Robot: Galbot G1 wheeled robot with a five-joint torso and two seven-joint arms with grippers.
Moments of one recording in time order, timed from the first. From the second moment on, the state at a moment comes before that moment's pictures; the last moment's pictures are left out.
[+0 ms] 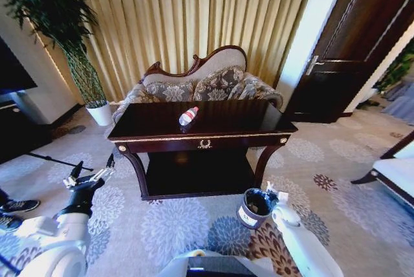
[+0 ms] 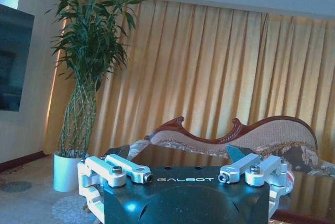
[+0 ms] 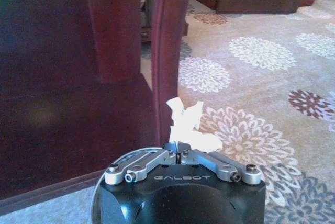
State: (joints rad) left arm 1.81 -1.47 -0.98 -2.50 -0.54 0.19 -0.01; right arm -1.11 1.16 0.46 1.08 0.50 -0.18 0.21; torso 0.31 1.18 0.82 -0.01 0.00
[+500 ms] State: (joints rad) left arm 1.82 -1.48 -0.98 -2.50 -0.54 0.18 0.00; right arm -1.09 1.17 0.45 1.03 0.45 -0.18 0.18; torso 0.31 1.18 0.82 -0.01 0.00
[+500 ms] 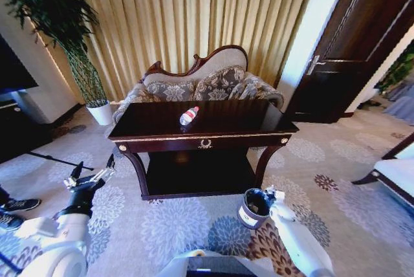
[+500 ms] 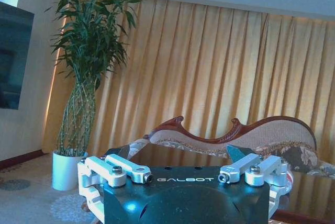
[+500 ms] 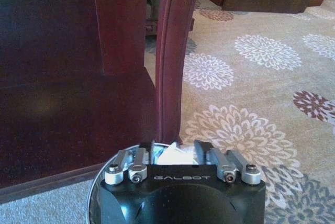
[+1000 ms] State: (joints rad) left arm 1.82 -1.48 -0.98 -2.50 -0.54 0.18 0.00; right arm -1.11 1.17 0.46 1.07 0.44 -0.18 0.18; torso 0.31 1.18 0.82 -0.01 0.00
